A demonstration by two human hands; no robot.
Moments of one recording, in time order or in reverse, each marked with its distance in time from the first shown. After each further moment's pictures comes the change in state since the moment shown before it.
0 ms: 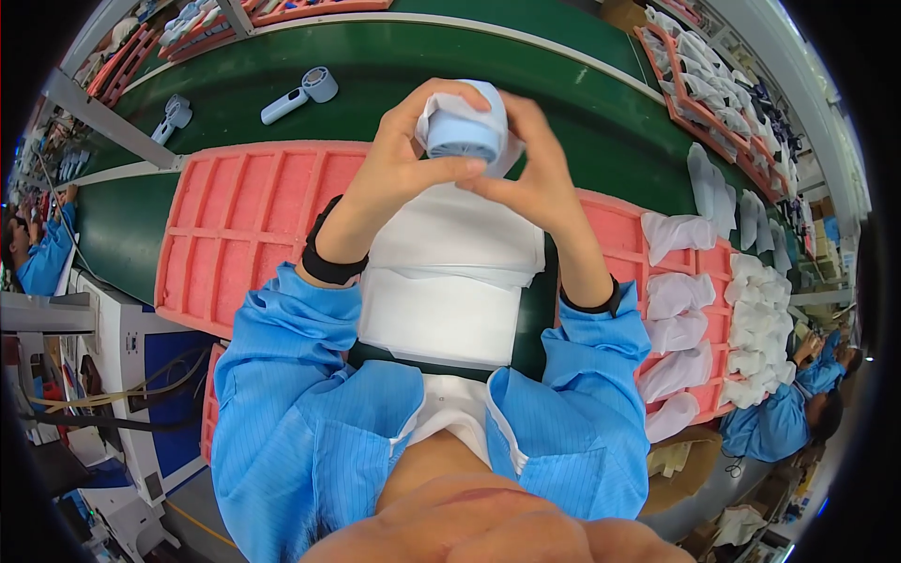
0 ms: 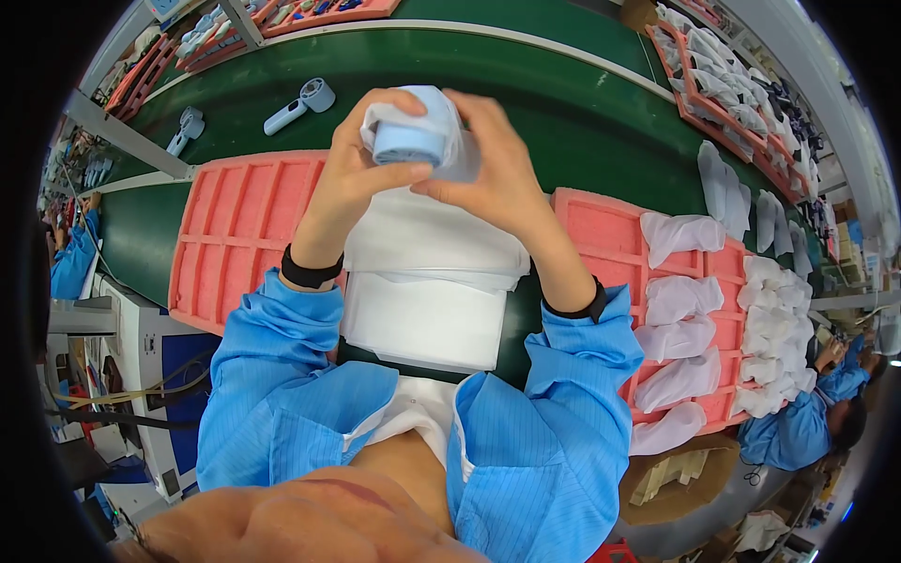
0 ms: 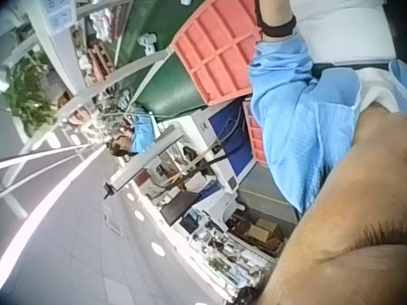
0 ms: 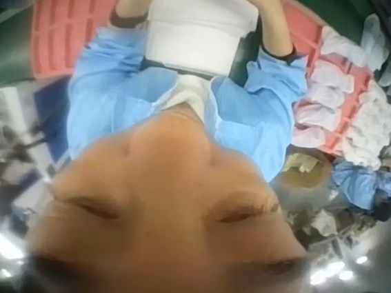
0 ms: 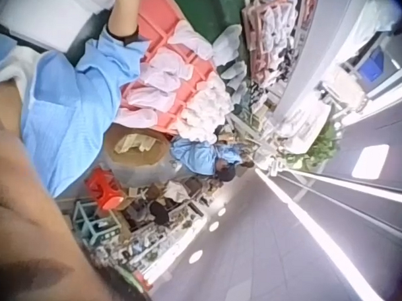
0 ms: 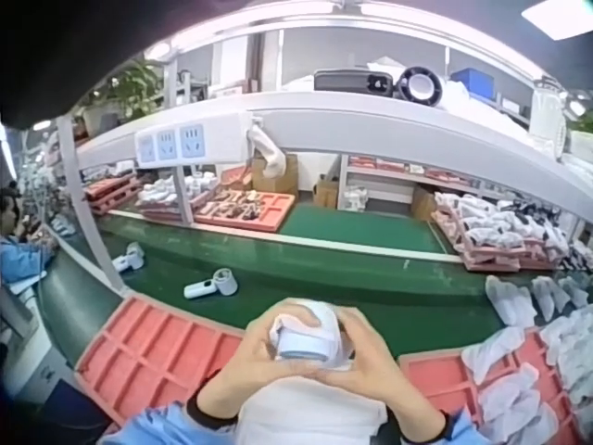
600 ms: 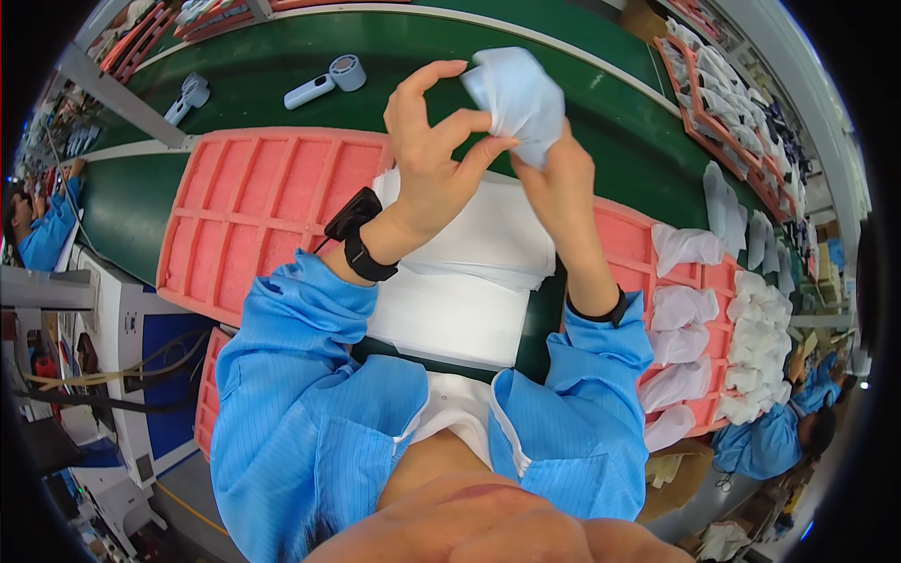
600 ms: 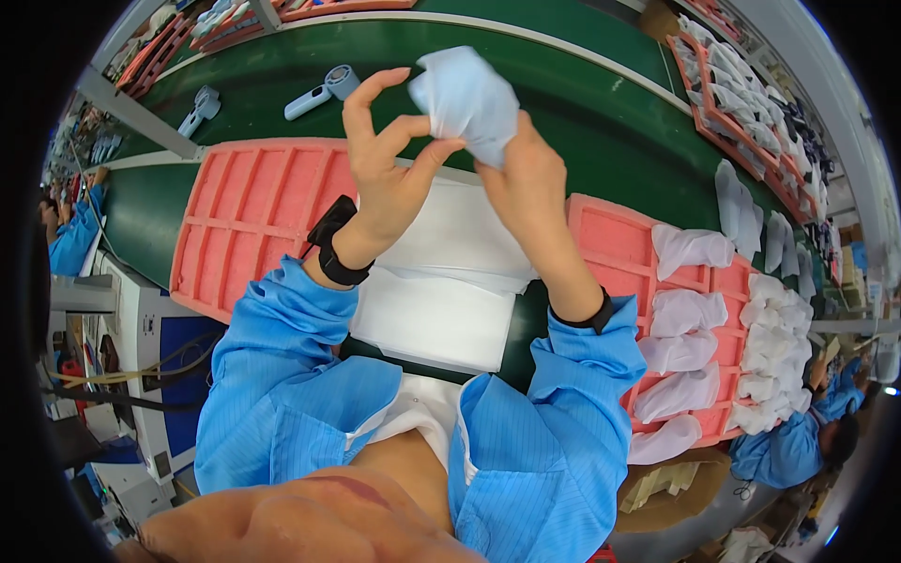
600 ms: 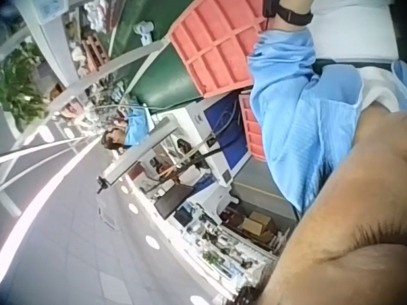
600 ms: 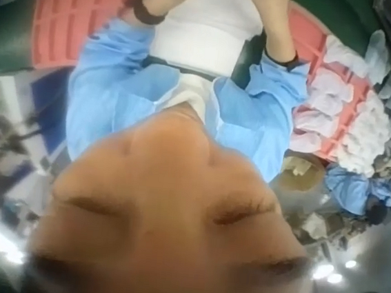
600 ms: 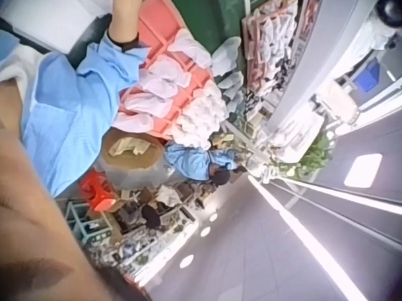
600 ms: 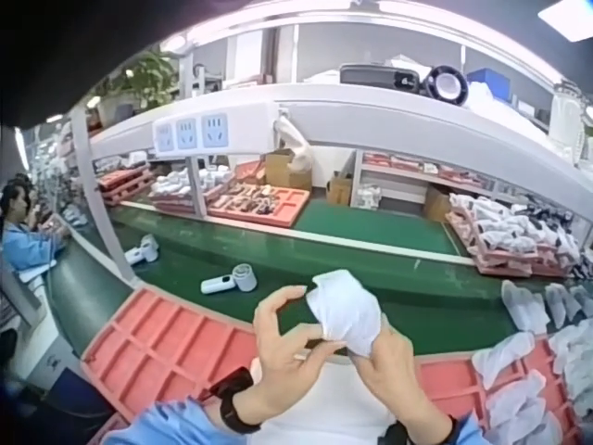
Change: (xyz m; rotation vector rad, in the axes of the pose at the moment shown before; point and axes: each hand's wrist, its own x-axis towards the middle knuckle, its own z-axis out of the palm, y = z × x) left_hand -0.003 -0.011 0.028 0.810 0.455 0.436; right_hand -0.007 0.011 0.004 -0.430 0.152 0.106
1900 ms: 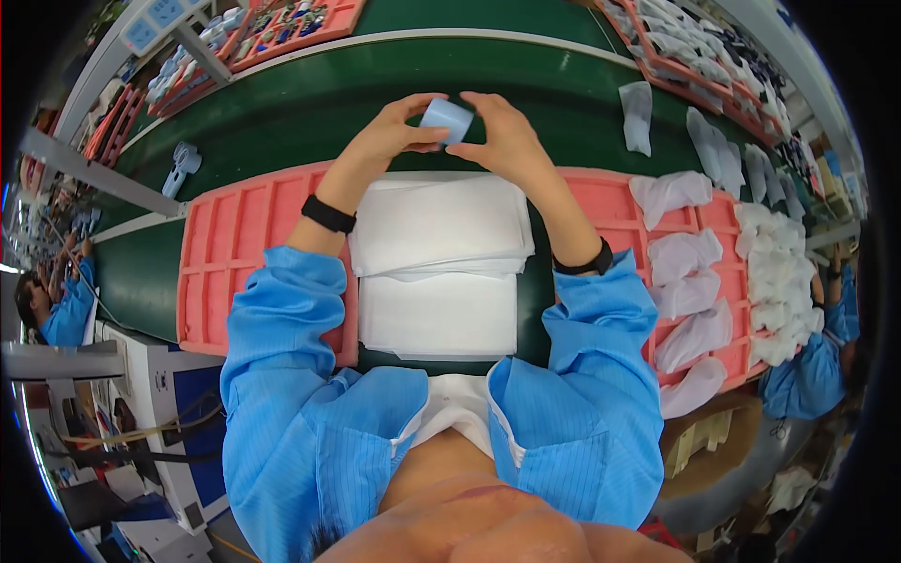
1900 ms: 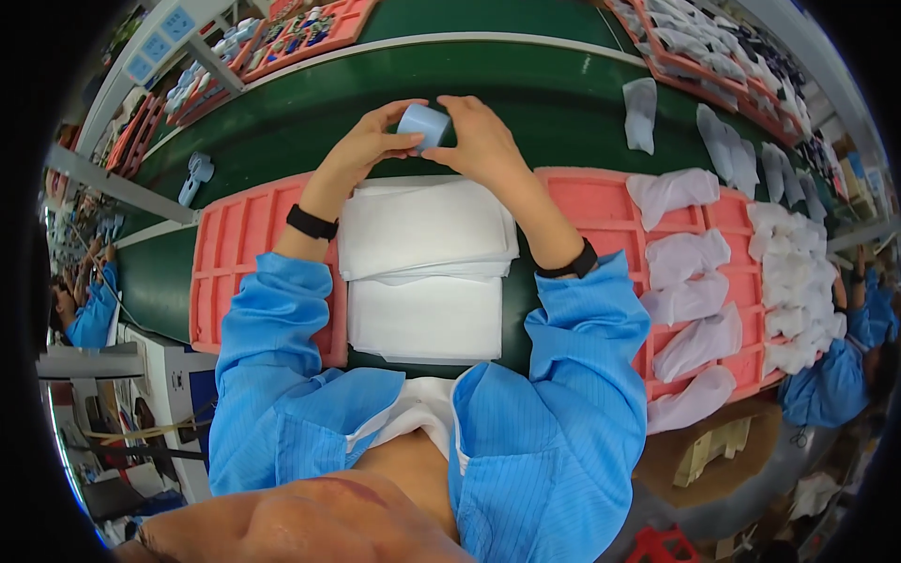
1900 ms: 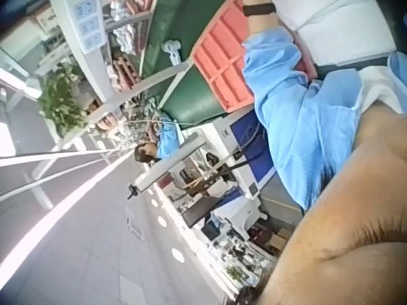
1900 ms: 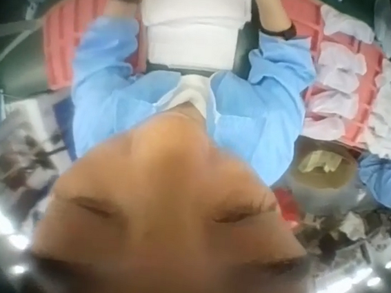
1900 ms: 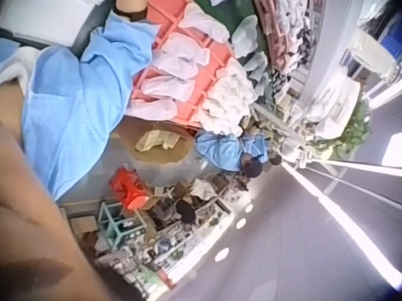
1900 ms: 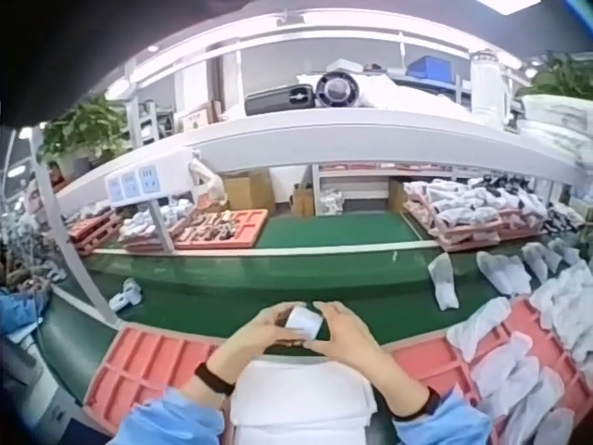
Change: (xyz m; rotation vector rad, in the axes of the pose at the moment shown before) left_hand 0.010 -0.074 0.042 -0.752 -0.855 -1.019; right_hand 0.008 0.046 0.008 -0.025 -0.104 0.020
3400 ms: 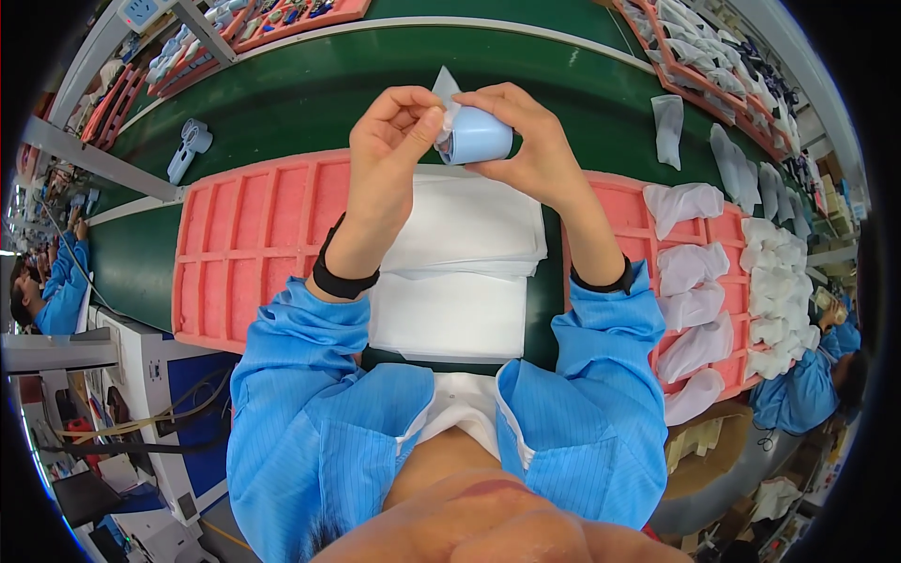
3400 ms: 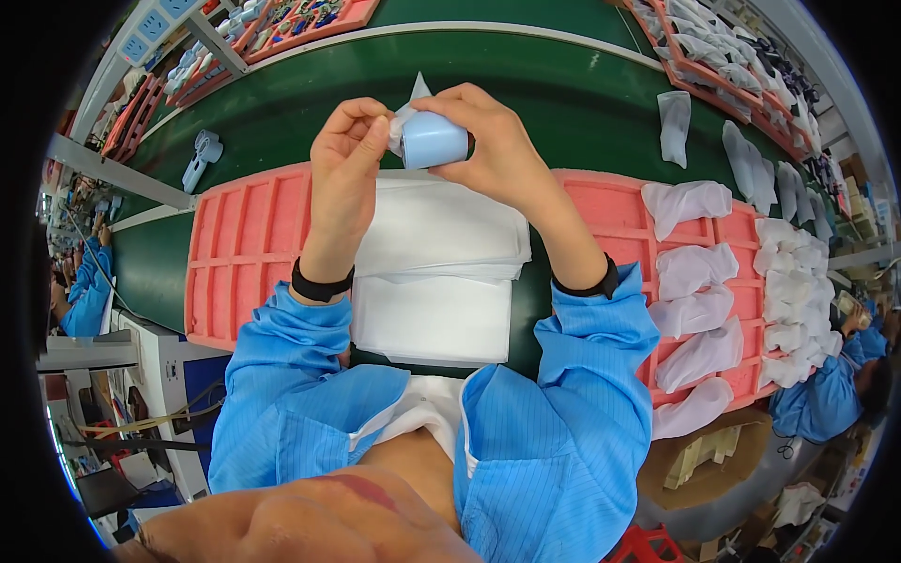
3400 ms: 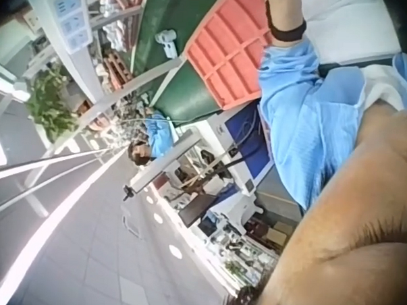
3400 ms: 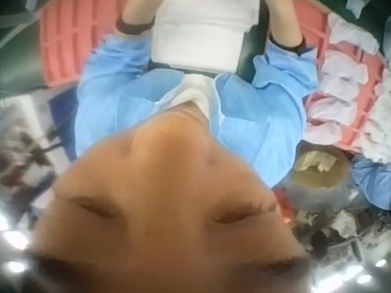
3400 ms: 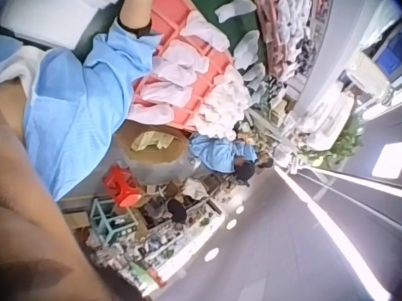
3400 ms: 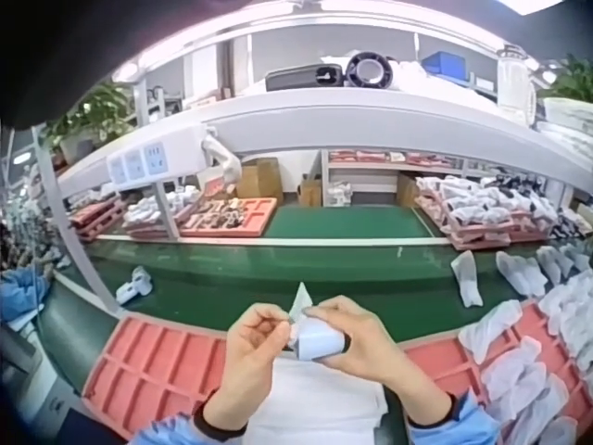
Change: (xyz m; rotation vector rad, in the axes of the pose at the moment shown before) left_hand -0.073 0.028 0.040 -0.372 0.308 0.521; right_hand 0.003 -0.047 -0.031 0.389 -0.118 -0.143
